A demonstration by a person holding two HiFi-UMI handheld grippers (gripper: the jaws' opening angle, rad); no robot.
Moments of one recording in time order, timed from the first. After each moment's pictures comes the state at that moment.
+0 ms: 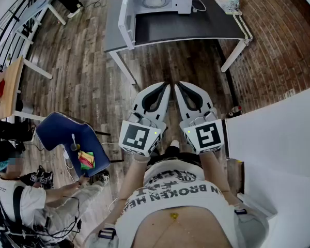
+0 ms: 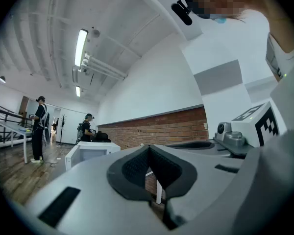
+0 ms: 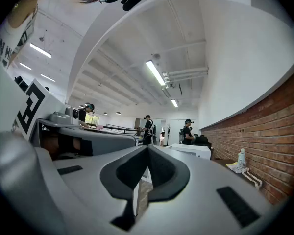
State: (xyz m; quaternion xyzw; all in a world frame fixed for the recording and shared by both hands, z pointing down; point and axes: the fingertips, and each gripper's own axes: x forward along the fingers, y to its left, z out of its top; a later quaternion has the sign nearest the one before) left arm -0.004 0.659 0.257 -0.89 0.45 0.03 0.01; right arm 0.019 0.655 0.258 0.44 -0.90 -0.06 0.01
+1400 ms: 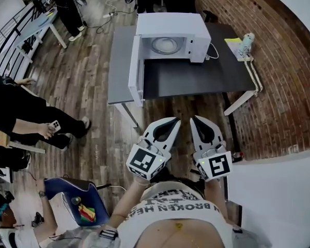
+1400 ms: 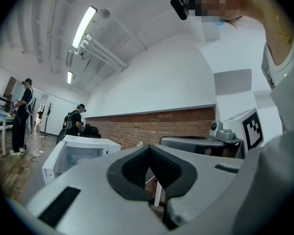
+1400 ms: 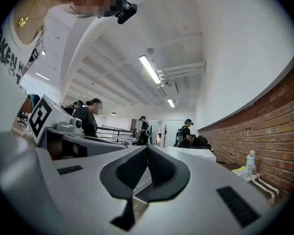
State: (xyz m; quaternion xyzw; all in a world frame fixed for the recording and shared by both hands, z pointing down) left arm -0.050 0.416 0.280 -0.93 0.37 0.03 -0.04; right arm -0.014 0.412 0.264 0.46 -0.89 -0.06 0.01
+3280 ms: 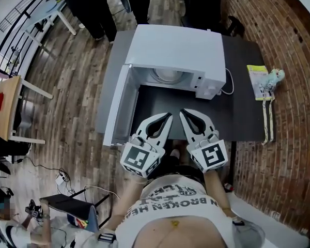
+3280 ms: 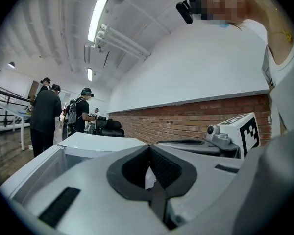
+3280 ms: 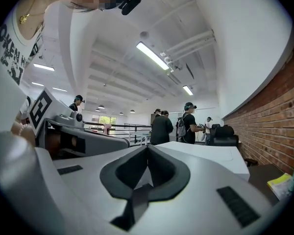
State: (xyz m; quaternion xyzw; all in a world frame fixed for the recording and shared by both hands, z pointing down) left arm -0.013 0.060 0.311 -0.87 0.49 0.01 -0.08; right arm 0.014 0.042 0.306 0.32 -0.95 -0.01 0.02
